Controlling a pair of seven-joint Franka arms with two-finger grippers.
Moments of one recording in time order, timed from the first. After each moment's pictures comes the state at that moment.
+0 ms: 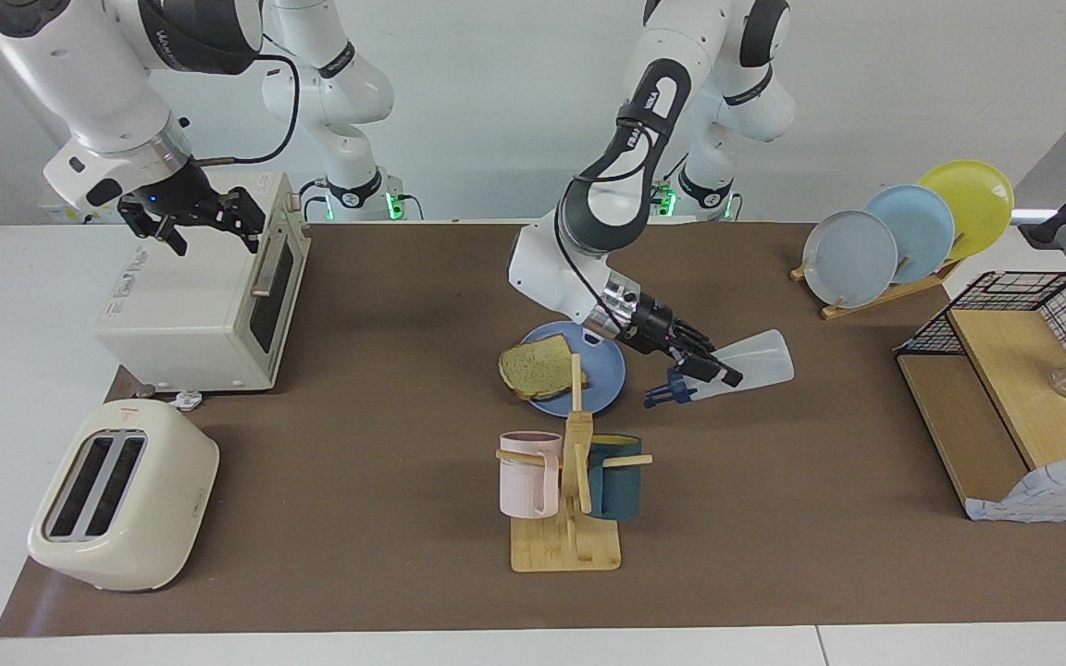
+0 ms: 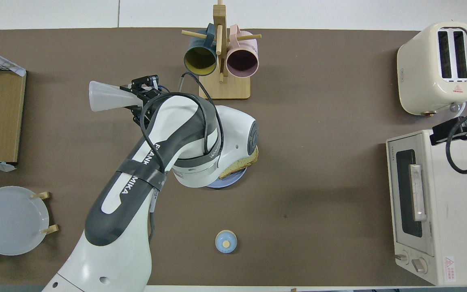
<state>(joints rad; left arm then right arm) -0.84 0.47 0.19 -1.60 1.05 1.65 0.41 -0.01 -0.01 -0.04 -1.62 -0.02 1.48 -0.07</state>
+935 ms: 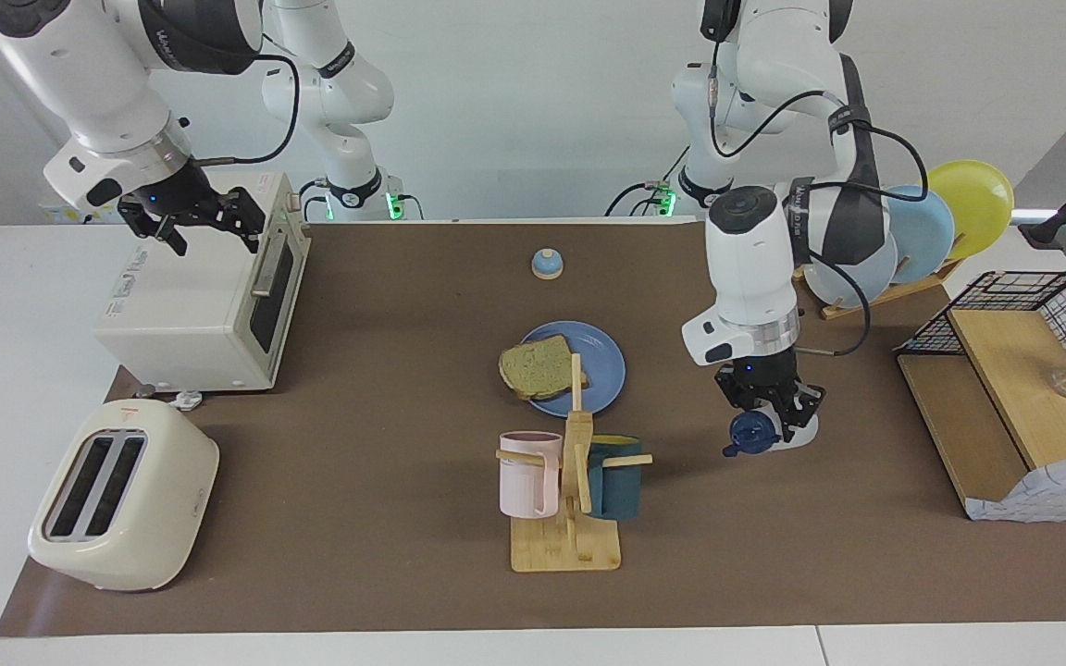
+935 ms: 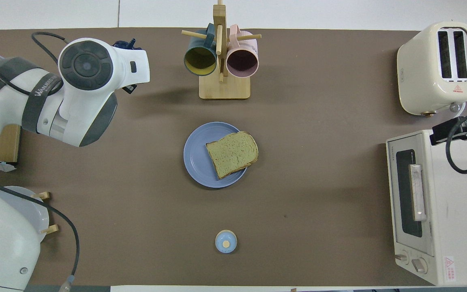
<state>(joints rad) -0.48 0.36 0.19 -1.66 0.35 2.30 0.19 -0.01 -0.01 -0.04 -1.62 -0.02 1.48 -0.07</state>
